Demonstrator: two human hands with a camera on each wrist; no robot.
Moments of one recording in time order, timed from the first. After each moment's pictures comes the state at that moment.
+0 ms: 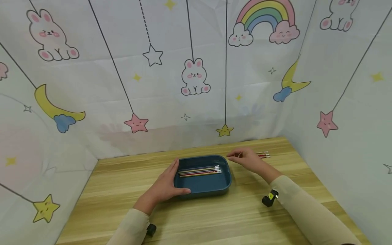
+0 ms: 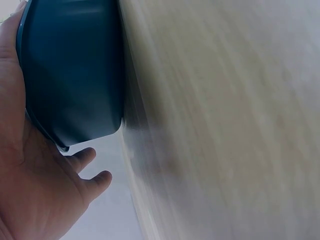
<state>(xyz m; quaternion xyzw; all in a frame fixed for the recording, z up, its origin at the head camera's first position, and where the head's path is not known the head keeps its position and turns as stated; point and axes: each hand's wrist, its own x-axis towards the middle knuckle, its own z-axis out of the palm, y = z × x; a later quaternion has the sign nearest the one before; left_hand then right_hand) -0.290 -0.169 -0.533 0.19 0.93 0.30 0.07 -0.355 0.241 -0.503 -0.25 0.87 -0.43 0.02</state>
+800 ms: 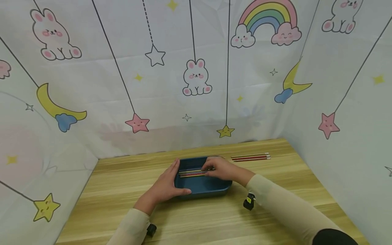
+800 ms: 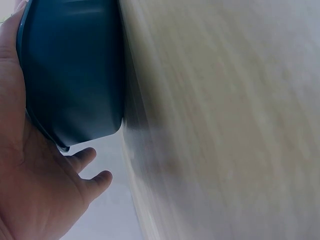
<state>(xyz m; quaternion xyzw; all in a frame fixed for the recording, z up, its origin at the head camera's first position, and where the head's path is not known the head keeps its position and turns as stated) -0.290 -0.170 -0.533 0.19 0.93 0.30 0.07 -0.353 0.140 -0.506 -0.41 0.86 -0.28 0.08</state>
